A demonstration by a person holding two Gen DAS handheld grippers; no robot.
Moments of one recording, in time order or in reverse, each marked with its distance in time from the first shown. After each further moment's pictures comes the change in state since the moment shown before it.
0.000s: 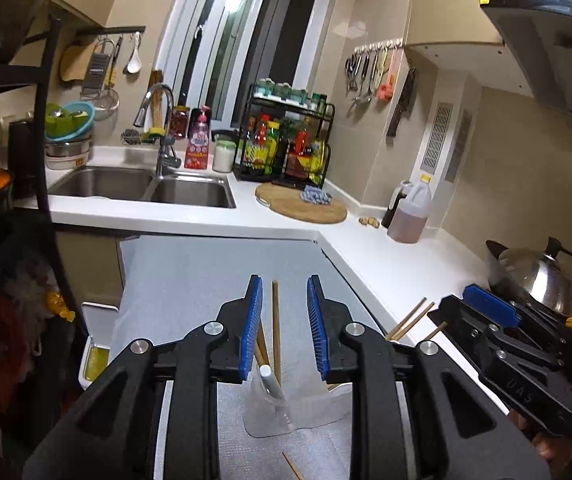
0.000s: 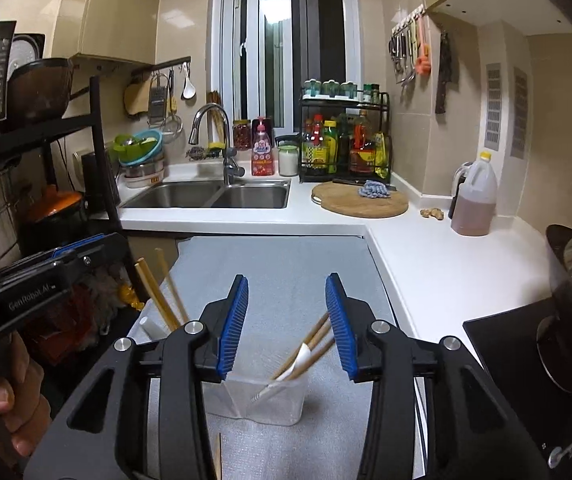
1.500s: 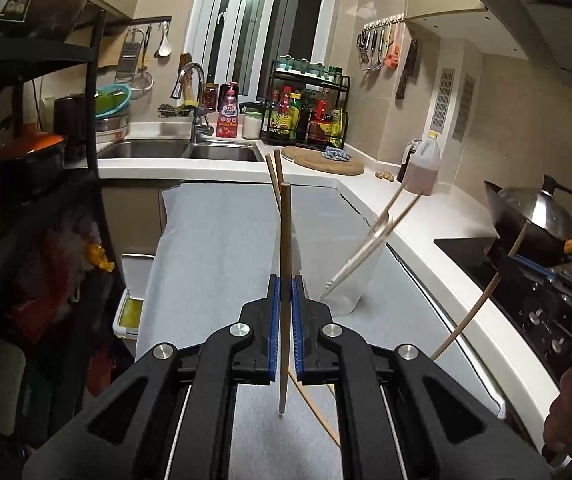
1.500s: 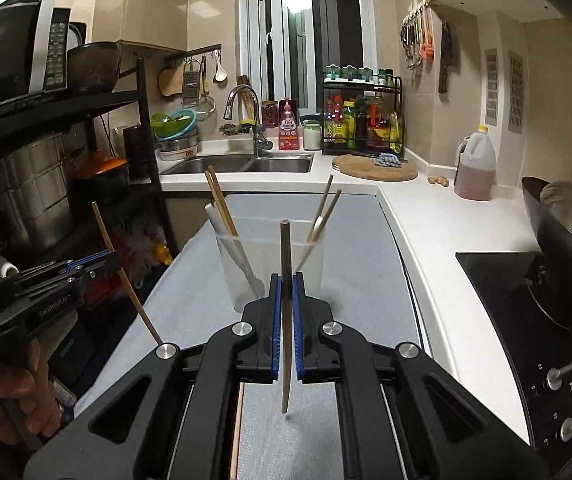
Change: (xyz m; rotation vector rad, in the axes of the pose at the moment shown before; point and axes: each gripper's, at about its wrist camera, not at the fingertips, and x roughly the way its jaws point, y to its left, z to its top) left arm -0.089 -0.012 -0.097 0.012 0.087 0.106; right arm -0.104 -0.003 -0.084 -0.013 0.062 0.099
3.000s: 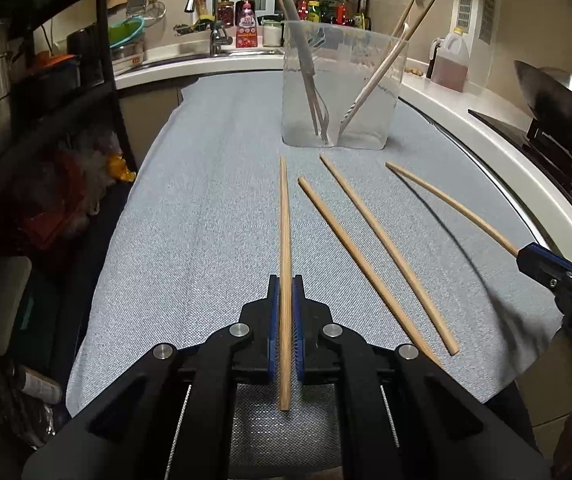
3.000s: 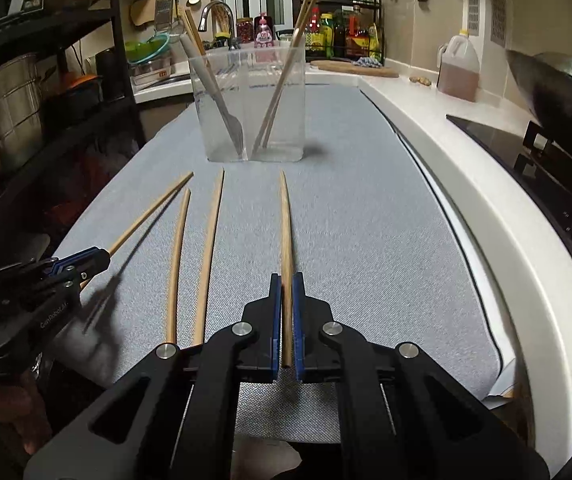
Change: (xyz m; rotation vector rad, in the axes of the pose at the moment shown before) left arm 0.027 -0.019 -0.156 0.043 0.251 0.147; right arm 0.020 0.003 -0.156 0.036 0.239 -0.091
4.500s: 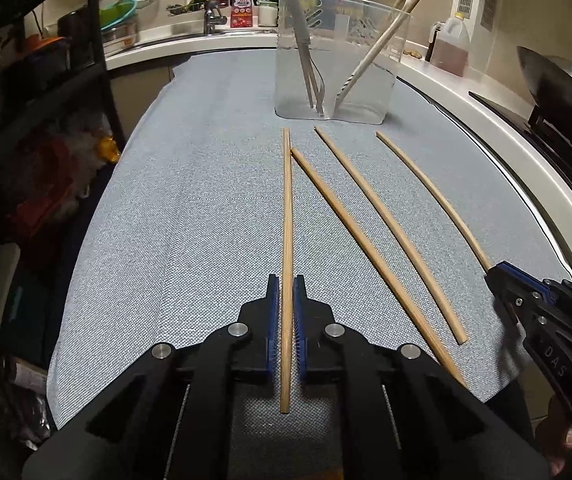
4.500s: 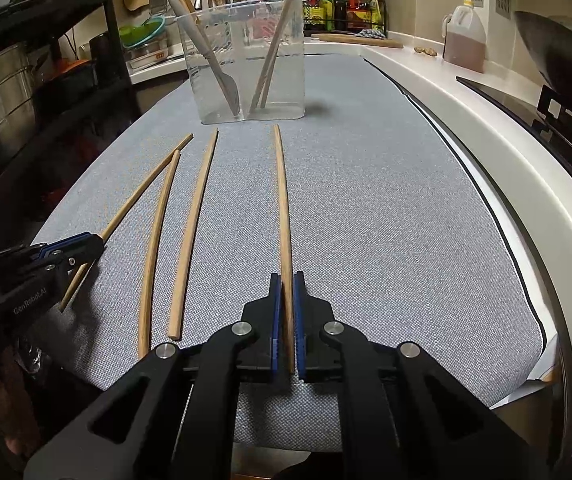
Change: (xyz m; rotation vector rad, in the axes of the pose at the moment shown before) left arm 0.019 -0.001 -0.011 -0.004 0.076 -0.020; right arm 0.041 -0.004 -0.025 0.026 0.080 0.028
